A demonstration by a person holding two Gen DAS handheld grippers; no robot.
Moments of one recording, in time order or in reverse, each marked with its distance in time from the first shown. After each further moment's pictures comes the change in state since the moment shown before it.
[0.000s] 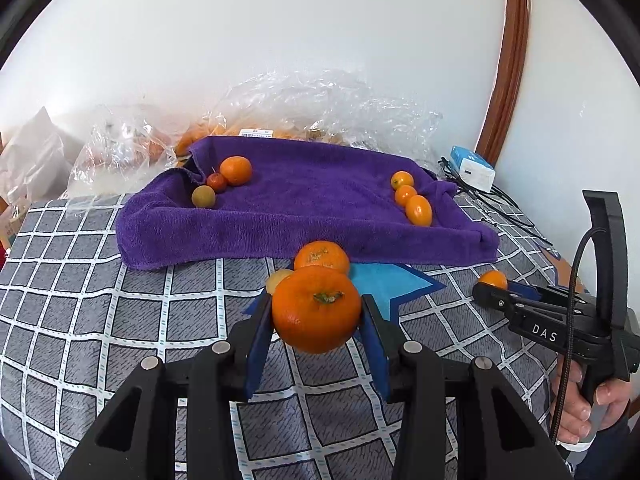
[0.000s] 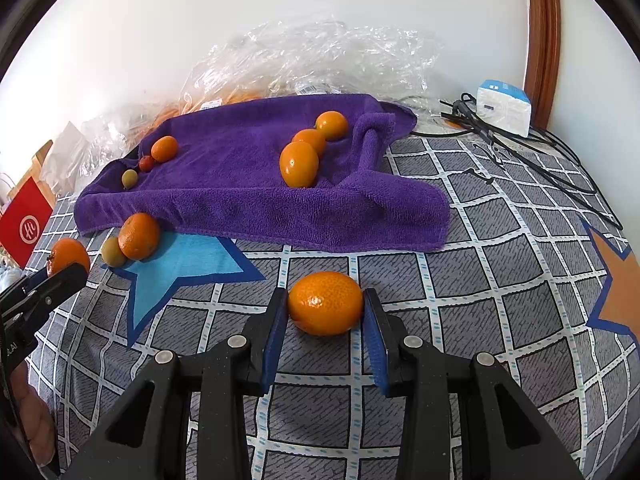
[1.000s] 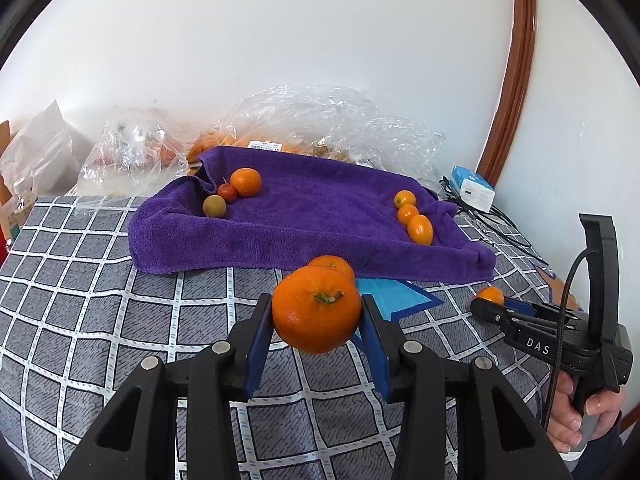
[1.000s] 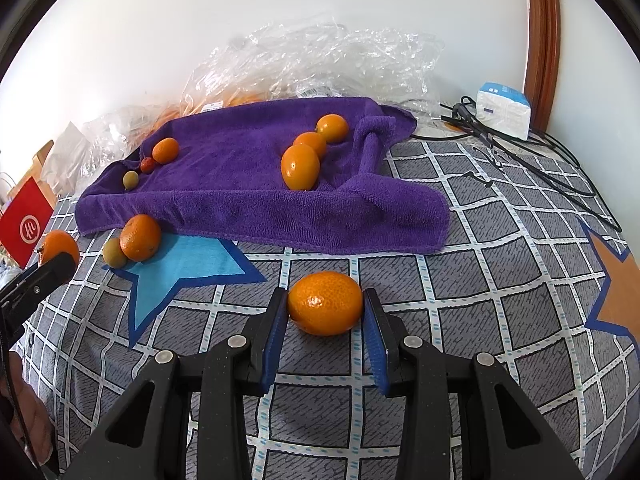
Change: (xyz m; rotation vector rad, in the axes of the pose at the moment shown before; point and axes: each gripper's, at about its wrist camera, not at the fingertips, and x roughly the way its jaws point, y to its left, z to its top) left arm -0.009 0.008 0.001 -0.053 -0.050 -0.008; right arm -0.004 0.002 0.001 0.001 -0.012 -0.004
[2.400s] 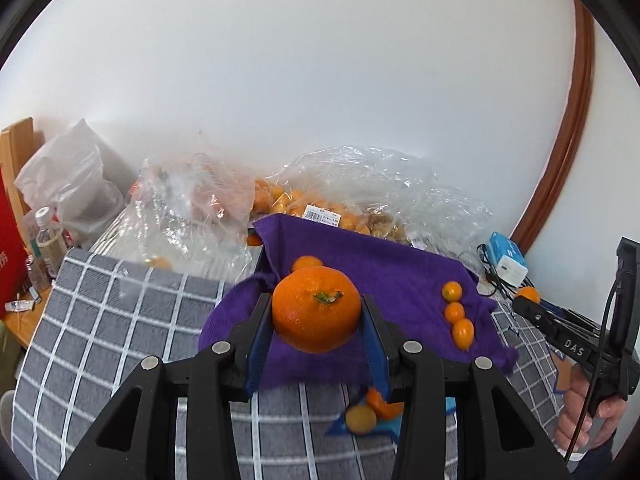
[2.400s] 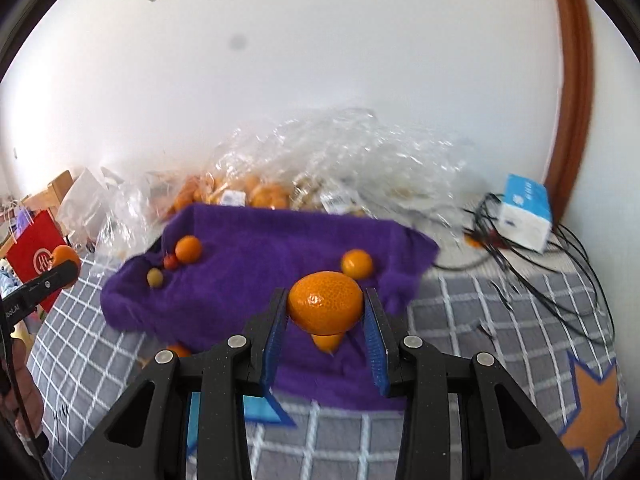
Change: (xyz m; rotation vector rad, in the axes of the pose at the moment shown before) left arm 0.005 0.060 0.105 -0.127 -0.030 0.073; right arm -0.012 0.026 0.121 -0.074 -0.127 0.061
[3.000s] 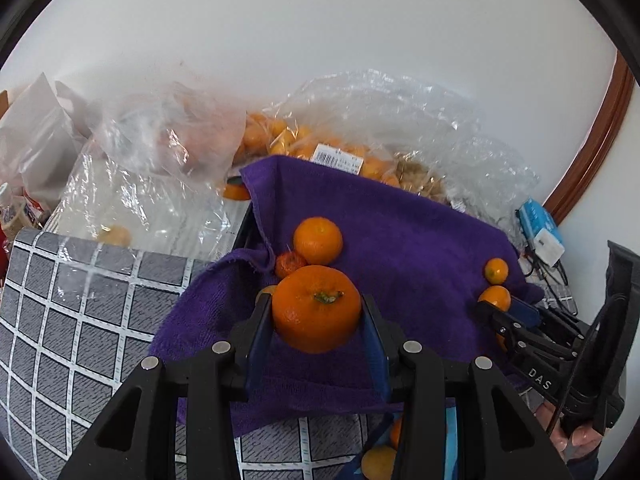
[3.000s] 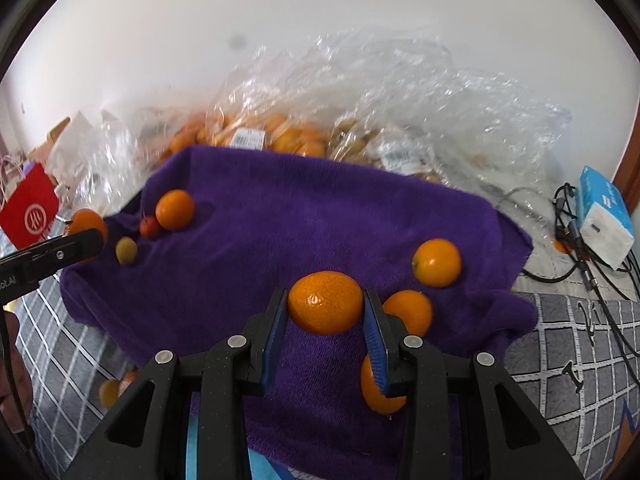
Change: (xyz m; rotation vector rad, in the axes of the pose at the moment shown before) left arm 0.100 -0.001 -0.005 -0.013 0.223 0.047; right arm 0.111 0.028 -0.011 -0.107 0.182 0.054
